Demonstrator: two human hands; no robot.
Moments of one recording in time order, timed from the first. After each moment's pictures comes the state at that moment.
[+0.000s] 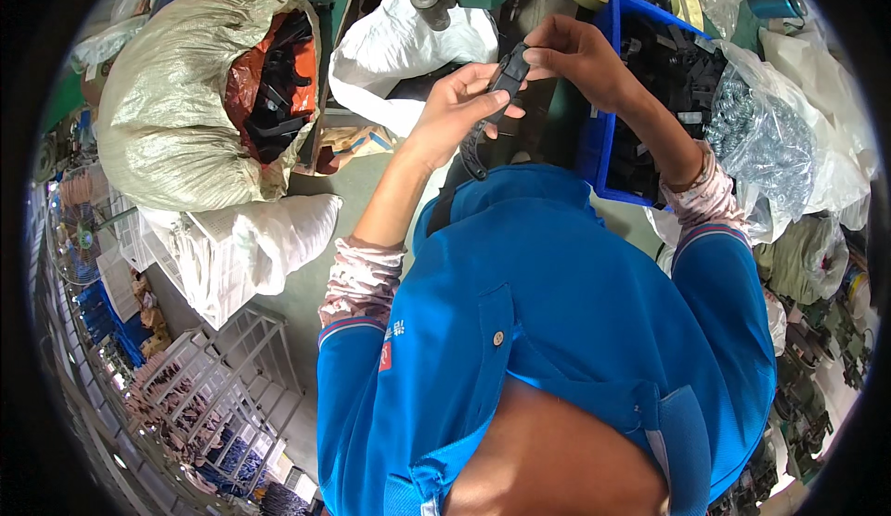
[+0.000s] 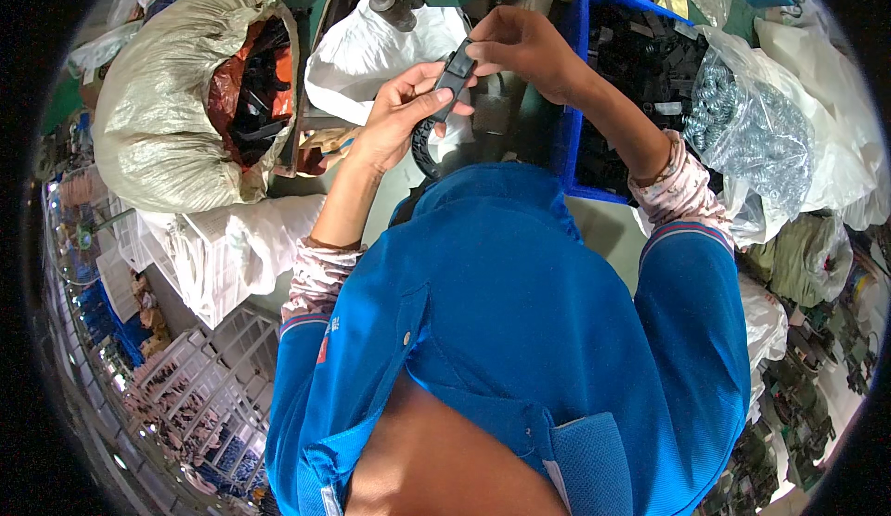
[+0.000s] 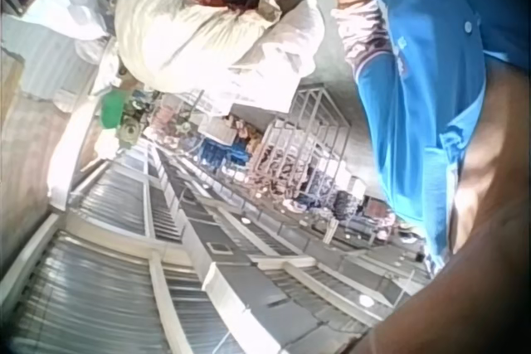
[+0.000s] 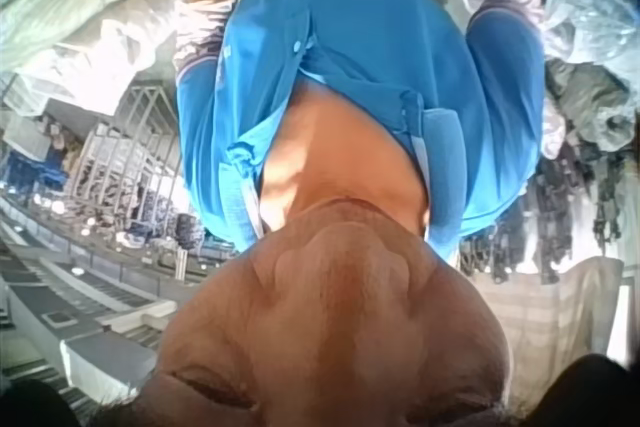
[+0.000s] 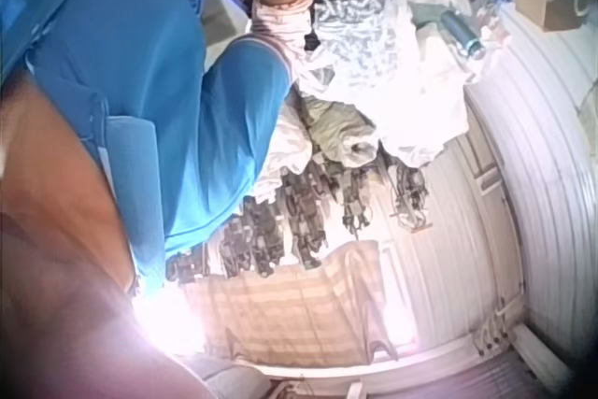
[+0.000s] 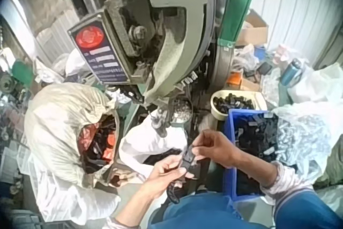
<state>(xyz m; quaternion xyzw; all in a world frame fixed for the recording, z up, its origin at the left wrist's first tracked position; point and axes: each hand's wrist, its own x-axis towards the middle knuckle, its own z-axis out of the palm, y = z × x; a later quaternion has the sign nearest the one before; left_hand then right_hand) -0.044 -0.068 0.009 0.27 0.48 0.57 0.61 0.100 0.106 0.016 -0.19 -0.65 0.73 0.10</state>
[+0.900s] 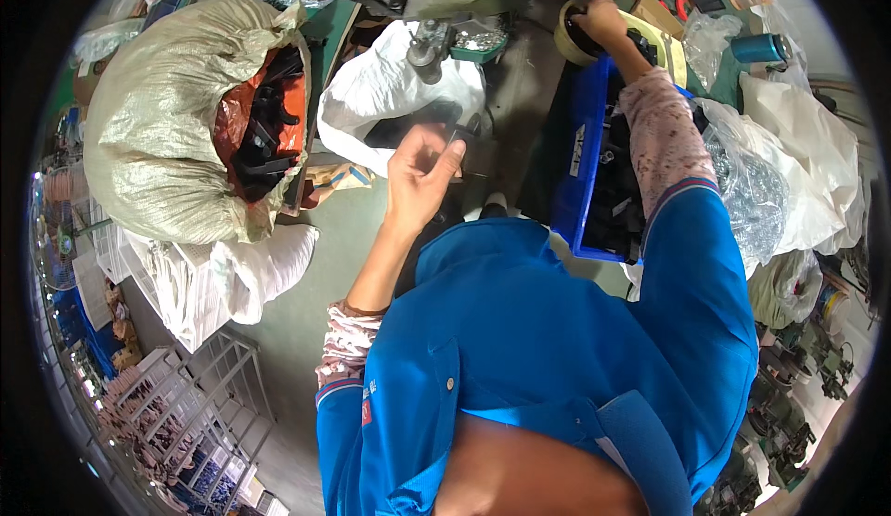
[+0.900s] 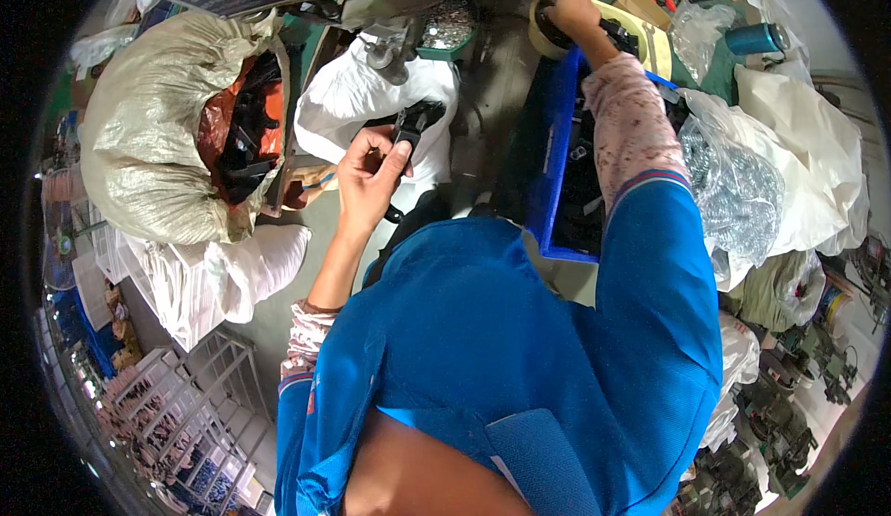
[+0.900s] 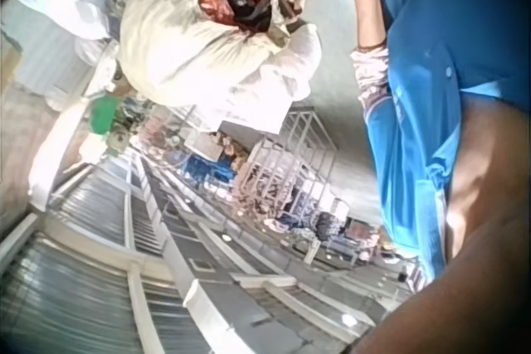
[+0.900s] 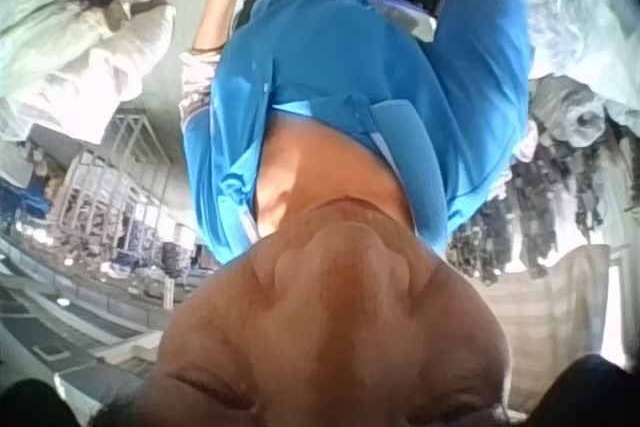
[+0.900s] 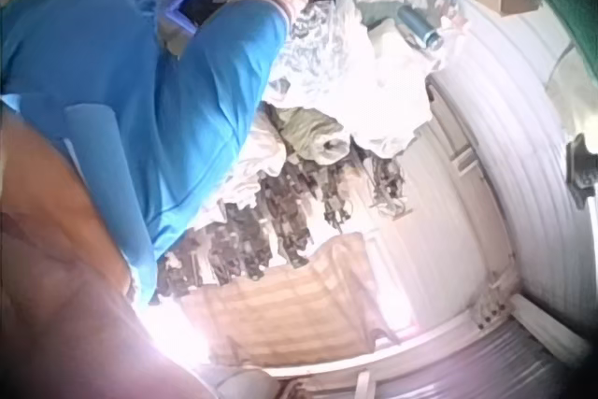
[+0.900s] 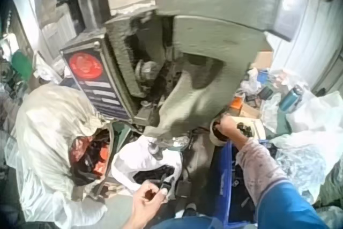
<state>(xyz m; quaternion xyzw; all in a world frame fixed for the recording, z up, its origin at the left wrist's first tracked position) -0.045 -0.074 0.006 0.28 0.61 0.65 0.36 0.056 0.345 -0.096 -0.43 -0.90 0.02 0.07</state>
